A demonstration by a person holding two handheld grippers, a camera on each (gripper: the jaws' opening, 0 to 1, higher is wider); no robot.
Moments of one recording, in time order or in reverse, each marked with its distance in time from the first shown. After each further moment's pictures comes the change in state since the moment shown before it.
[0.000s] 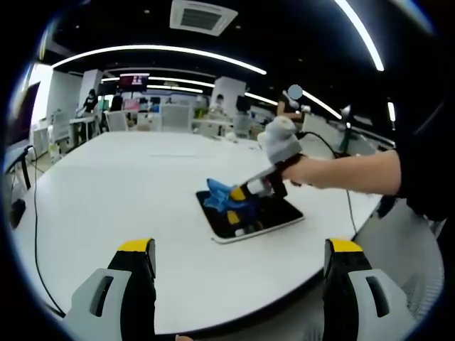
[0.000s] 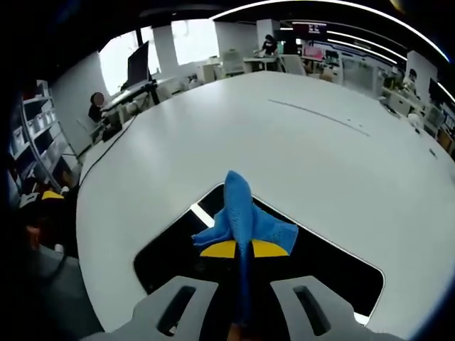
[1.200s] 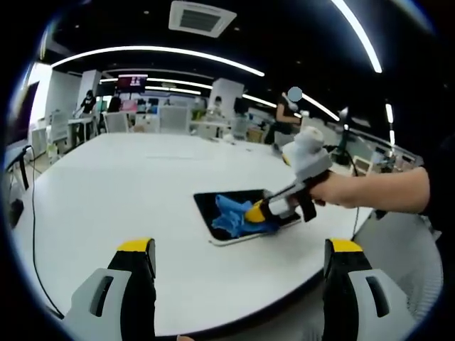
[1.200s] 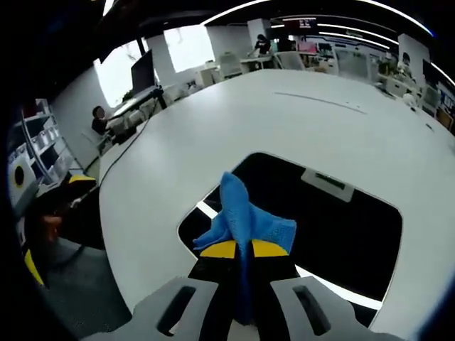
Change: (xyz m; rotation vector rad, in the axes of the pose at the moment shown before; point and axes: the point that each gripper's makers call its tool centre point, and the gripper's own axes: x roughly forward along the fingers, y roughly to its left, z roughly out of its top) left arm 0.001 -0.002 0.002 -0.002 -0.011 -0.014; right arm -0.036 0.048 -0.042 0.083 -0.016 0.044
